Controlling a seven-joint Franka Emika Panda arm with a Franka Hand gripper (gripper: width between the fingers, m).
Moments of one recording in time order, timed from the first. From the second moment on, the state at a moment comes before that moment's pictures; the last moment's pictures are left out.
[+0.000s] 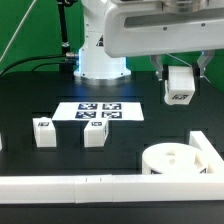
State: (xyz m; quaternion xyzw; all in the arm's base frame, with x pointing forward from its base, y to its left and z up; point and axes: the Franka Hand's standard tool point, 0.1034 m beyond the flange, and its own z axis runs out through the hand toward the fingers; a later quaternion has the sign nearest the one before) arm 0.621 0.087 0.156 -0.99 0.05 0.10 0.06
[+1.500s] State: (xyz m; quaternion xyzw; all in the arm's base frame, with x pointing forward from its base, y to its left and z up) arm 0.660 0.065 0.129 -0.95 0.02 -0.31 0.07
